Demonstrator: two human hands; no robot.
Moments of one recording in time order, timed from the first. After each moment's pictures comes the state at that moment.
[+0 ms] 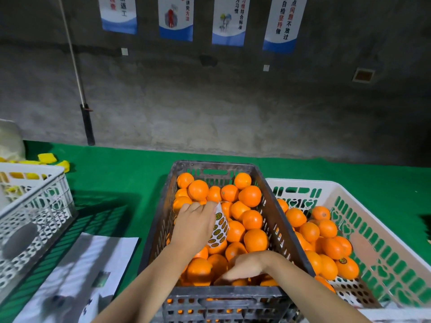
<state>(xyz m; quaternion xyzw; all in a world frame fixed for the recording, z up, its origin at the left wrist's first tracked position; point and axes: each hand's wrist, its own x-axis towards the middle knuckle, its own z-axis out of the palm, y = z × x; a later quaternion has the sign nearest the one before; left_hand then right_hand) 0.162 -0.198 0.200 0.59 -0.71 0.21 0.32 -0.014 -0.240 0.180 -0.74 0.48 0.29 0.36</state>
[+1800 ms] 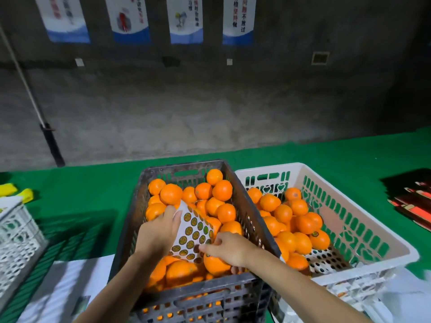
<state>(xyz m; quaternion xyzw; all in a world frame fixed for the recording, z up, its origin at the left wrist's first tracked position) 0.174 -0.206 0.183 0.69 -0.68 0.09 0.26 -0.046 -0.214 0.185 -0.73 0.55 -0.04 0.39</state>
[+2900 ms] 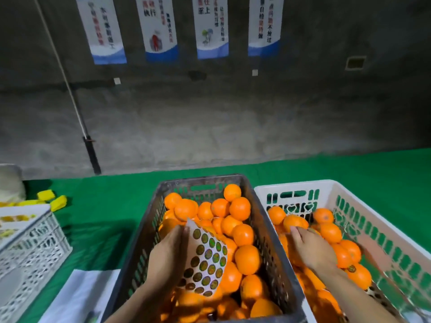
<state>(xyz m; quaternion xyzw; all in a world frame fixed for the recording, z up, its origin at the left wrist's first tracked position) 0.156 -0.198 0.184 0.68 -0.62 0.03 0.39 -0.187 -0.317 0.137 -0.68 0.68 -0.24 0.12</state>
